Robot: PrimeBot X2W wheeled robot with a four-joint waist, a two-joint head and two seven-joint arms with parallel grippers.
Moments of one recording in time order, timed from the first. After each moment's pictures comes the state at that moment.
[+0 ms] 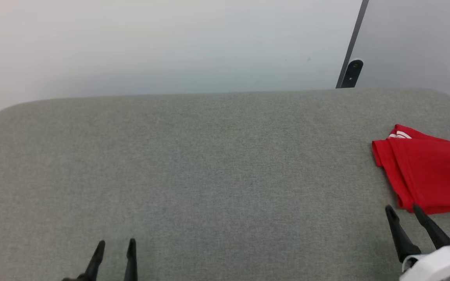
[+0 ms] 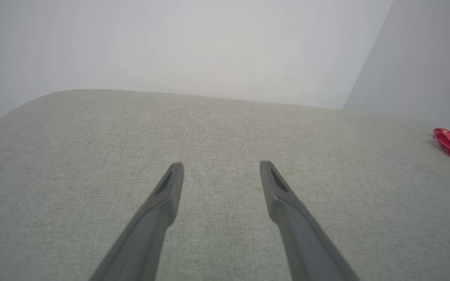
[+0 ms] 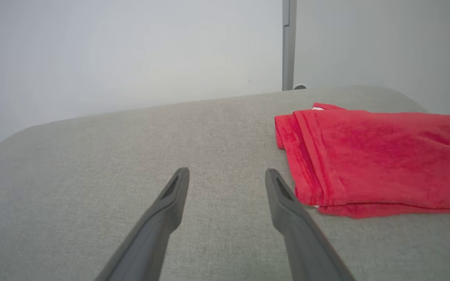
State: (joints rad) left arm 0.14 0.09 0.03 0.13 -0.19 -0.09 -0.26; right arm -0.02 -0.28 0.06 0.13 0.47 0.13 0.00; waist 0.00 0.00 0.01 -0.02
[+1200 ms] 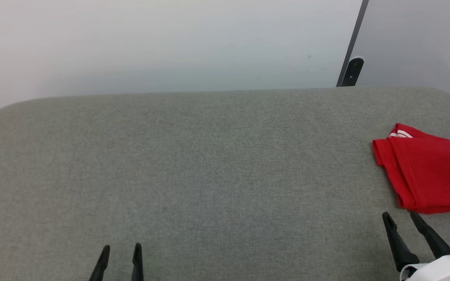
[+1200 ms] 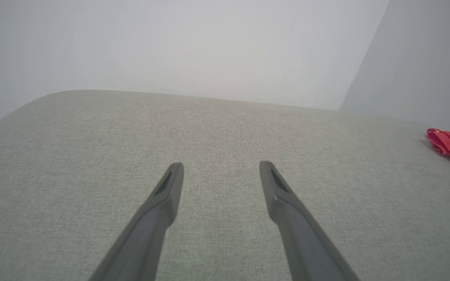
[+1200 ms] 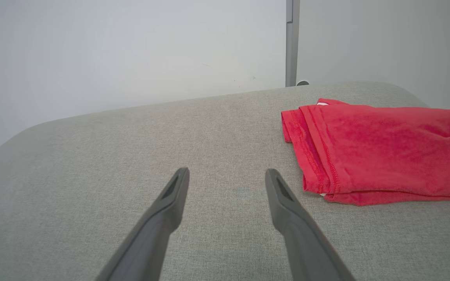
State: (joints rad) left arm 0.21 0.08 -0.02 0.03 -0.19 -0.04 -0.26; right arm 0.09 -0.21 0.00 -0.05 0.42 0.13 0.11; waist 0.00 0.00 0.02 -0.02
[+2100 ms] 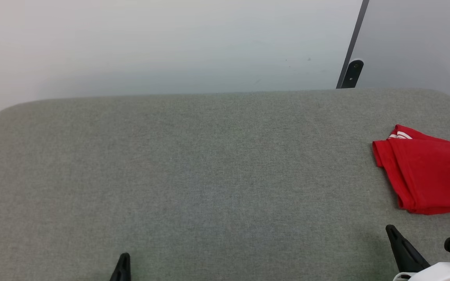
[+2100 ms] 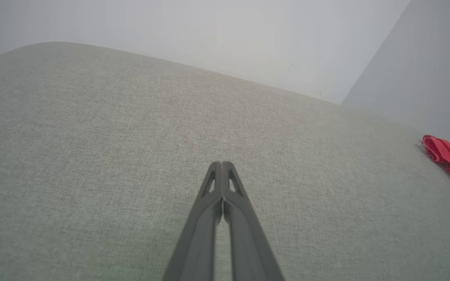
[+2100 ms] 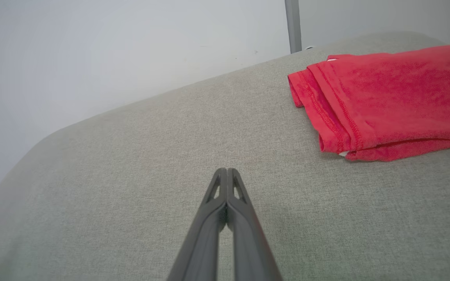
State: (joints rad) left arm 0.21 0.08 -0.03 0.10 -0.32 -0.04 -0.22; right arm 0.10 -0.18 0.01 0.02 0.52 0.13 0.11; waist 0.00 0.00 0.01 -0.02
